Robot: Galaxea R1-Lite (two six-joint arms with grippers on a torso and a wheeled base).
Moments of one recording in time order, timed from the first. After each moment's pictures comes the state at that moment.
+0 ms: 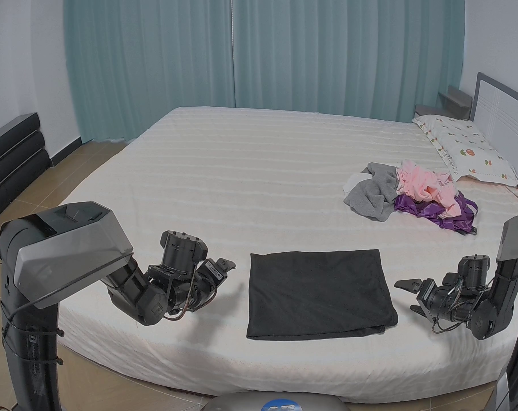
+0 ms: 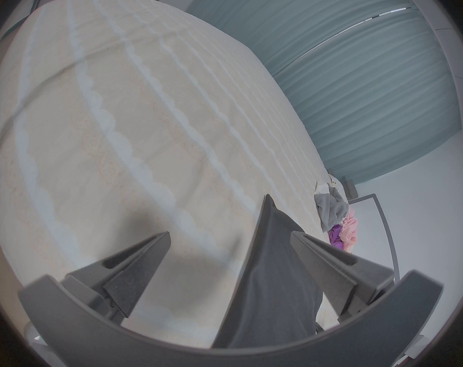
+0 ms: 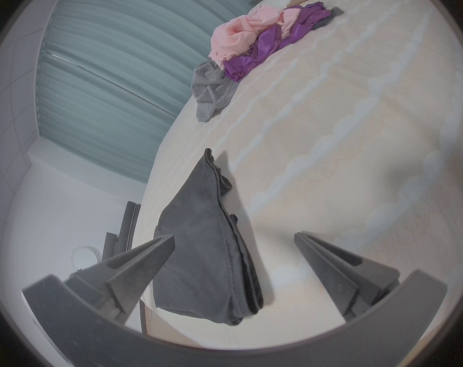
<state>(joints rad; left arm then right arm) -0.43 2.31 -0.93 -0.72 0.02 -1.10 -0.03 2.24 -0.28 -1.32 0.38 0.78</state>
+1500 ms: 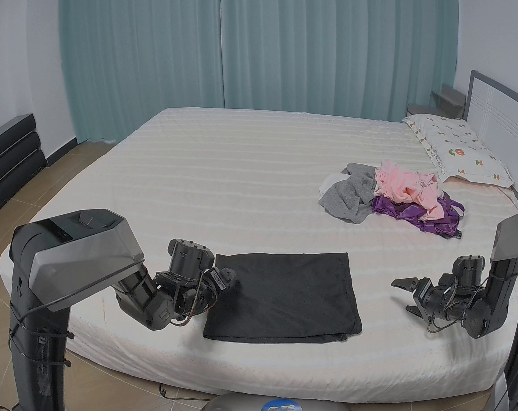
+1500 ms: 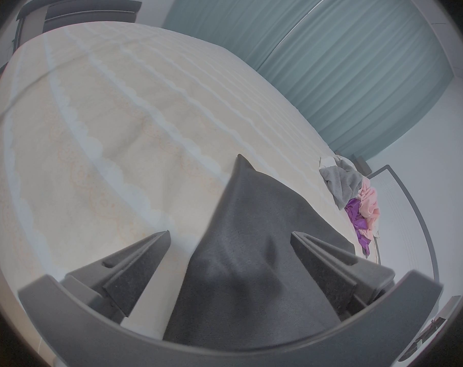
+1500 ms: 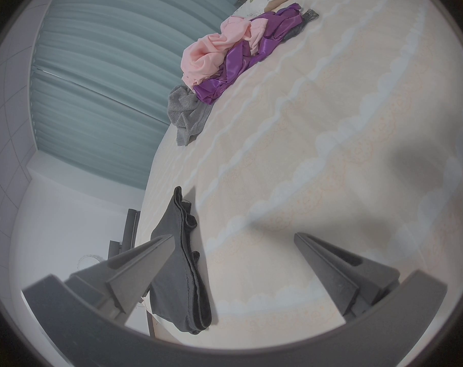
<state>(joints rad) -0.45 2.36 -0.95 -0.73 0.12 -0.91 -0.02 2.29 -0.33 -1.32 0.38 0.84</state>
